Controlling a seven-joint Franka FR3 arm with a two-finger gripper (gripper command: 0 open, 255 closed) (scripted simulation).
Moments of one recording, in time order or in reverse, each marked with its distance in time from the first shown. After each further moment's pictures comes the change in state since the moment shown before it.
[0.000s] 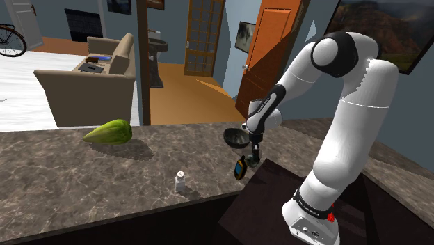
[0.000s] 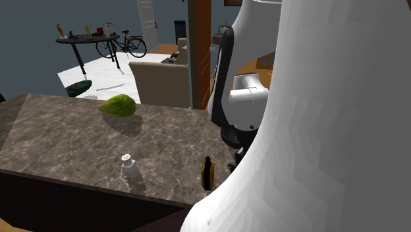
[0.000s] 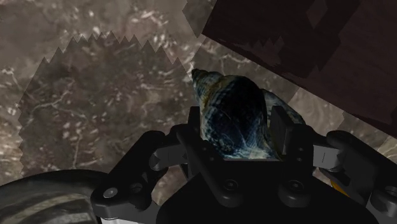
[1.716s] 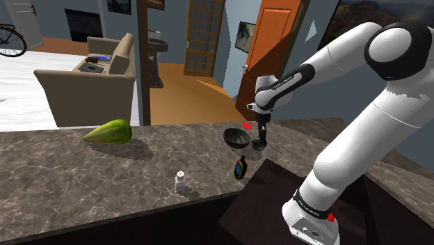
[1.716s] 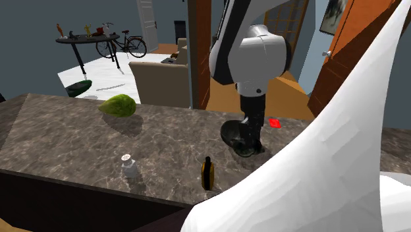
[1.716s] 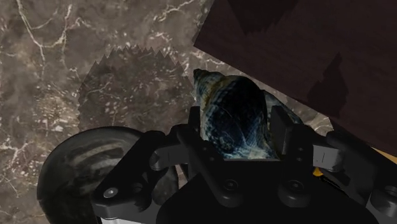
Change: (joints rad) arm 0.008 -0.373 -0.009 0.014 -0.069 -0.383 0.027
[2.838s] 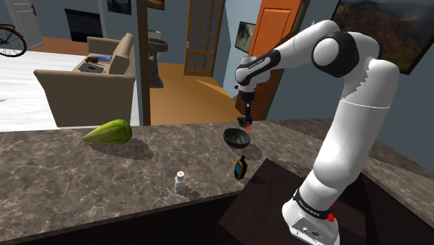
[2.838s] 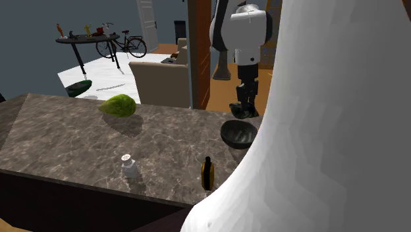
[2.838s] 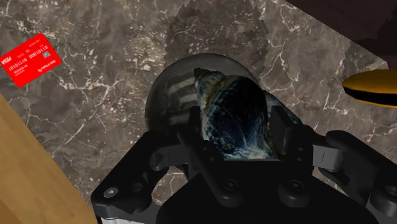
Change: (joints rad) arm 0.001 0.368 0.000 0.583 0.130 -0.216 -0.112
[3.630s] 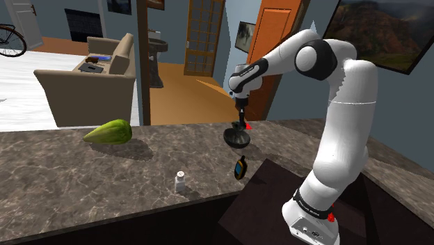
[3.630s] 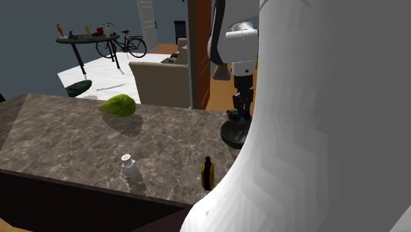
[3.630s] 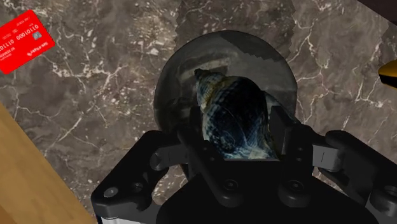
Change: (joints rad) arm -0.009 0.154 0.015 0.077 0.039 0.072 -0.007
